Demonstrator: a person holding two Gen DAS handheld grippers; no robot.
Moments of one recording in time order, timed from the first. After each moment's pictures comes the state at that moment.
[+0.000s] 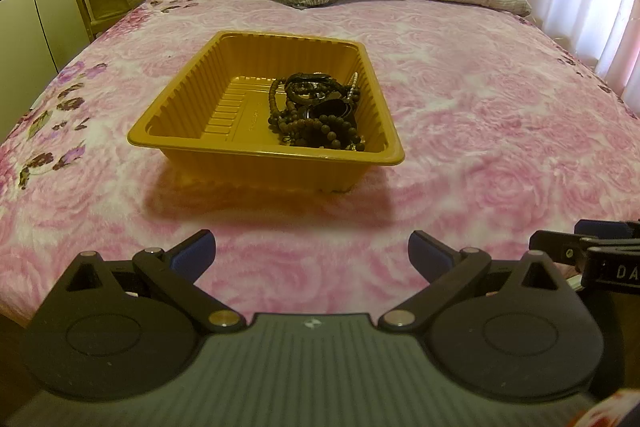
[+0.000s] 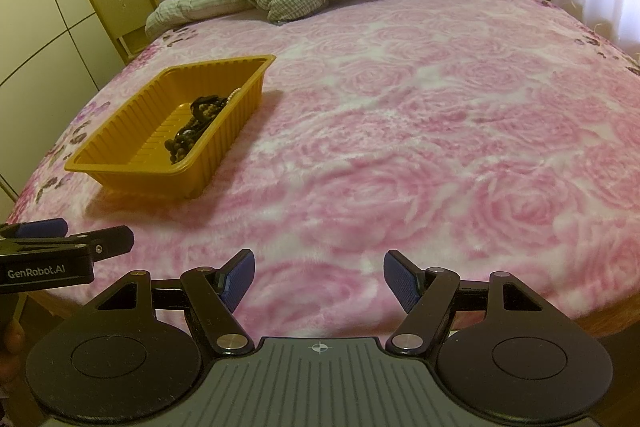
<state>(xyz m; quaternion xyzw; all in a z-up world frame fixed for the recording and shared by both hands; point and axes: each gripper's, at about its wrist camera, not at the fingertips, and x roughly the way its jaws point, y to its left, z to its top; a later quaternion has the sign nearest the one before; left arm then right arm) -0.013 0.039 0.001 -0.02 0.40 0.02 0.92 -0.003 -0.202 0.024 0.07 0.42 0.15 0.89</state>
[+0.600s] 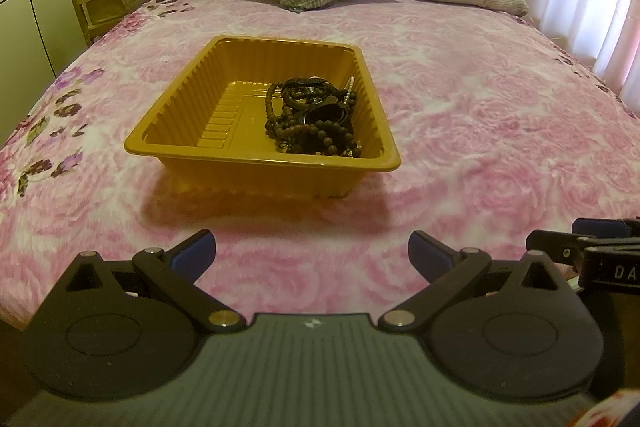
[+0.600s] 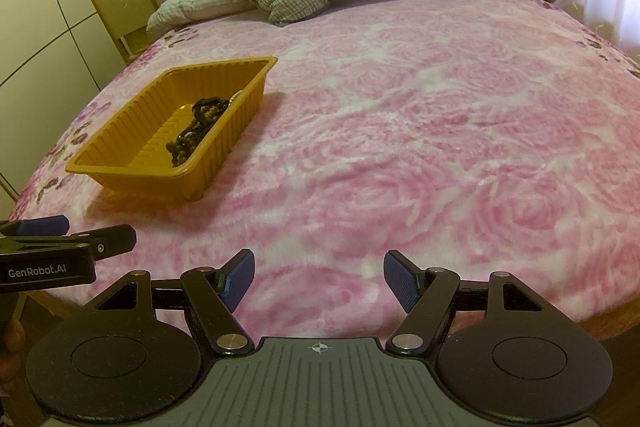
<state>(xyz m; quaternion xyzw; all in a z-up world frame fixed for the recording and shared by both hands) -0.009 0.036 0.003 -0.02 0.40 0.01 0.92 -0.001 -0.200 0.024 0.07 0.42 0.15 0.89</state>
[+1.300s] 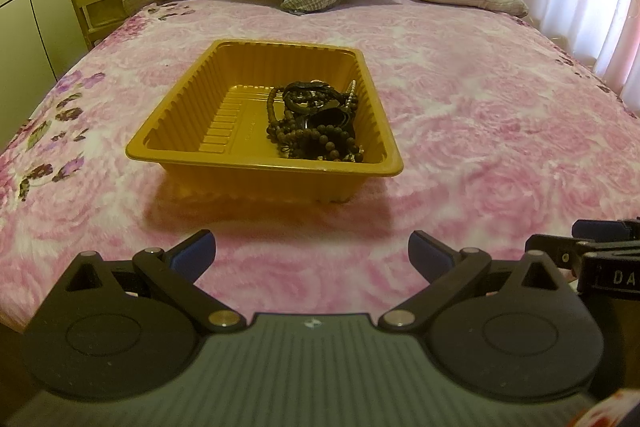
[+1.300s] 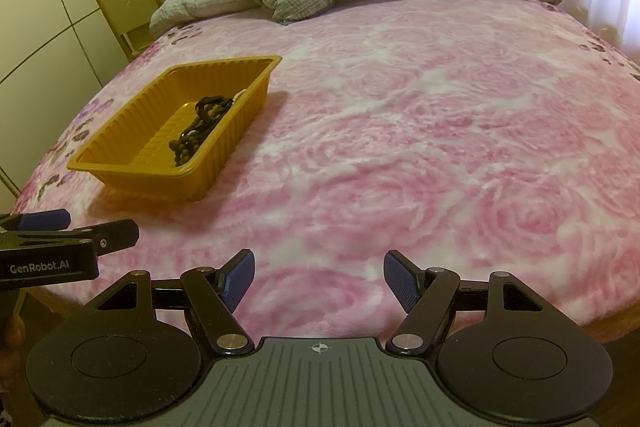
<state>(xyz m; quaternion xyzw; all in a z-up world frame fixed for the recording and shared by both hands) -0.007 0.039 0.005 -0.01 0.39 0.01 0.92 0.001 -0.197 0.026 0.06 0.42 0.15 0.89</state>
